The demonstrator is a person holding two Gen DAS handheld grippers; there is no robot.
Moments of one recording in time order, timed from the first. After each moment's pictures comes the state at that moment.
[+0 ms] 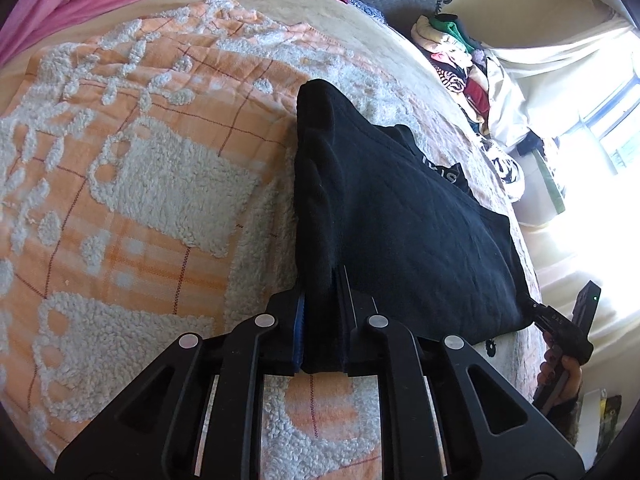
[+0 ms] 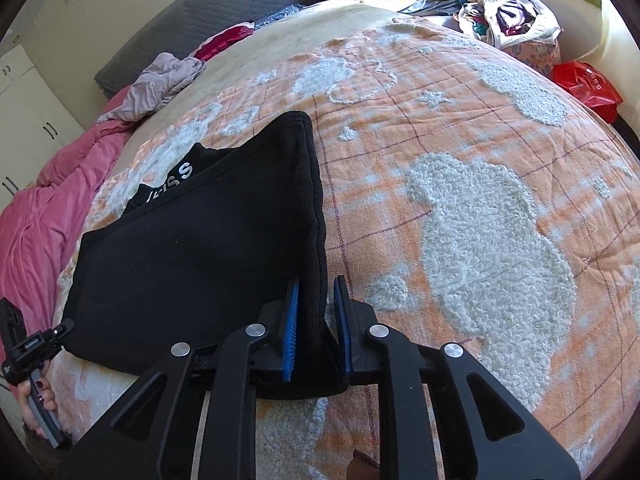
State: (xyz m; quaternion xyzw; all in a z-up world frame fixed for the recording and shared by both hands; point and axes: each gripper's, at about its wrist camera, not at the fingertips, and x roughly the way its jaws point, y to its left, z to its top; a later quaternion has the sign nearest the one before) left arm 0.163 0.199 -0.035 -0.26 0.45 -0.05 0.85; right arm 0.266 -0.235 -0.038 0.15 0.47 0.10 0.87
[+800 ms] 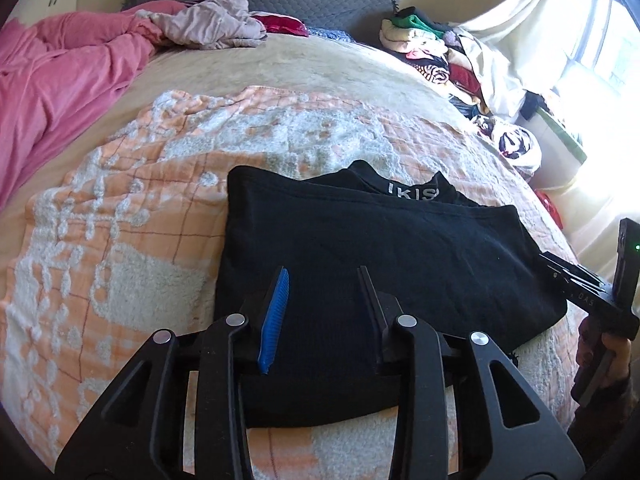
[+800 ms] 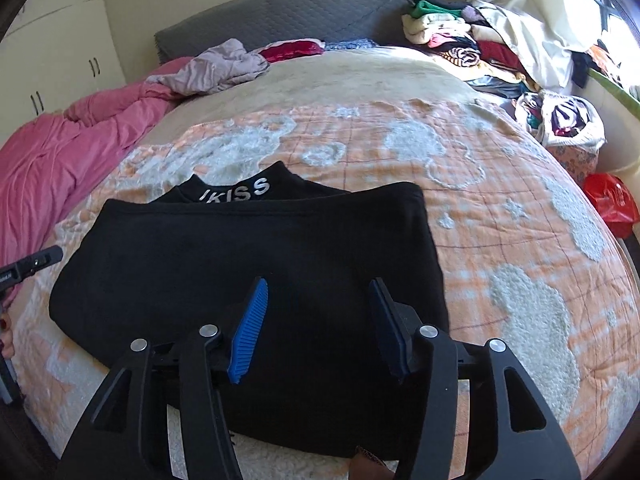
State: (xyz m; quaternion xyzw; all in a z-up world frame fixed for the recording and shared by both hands) left arm 0.197 0.127 0.014 -0.09 0.41 -0.02 0.91; right arm 0.281 -0.141 -0.007 0.00 0.40 0.16 0.90
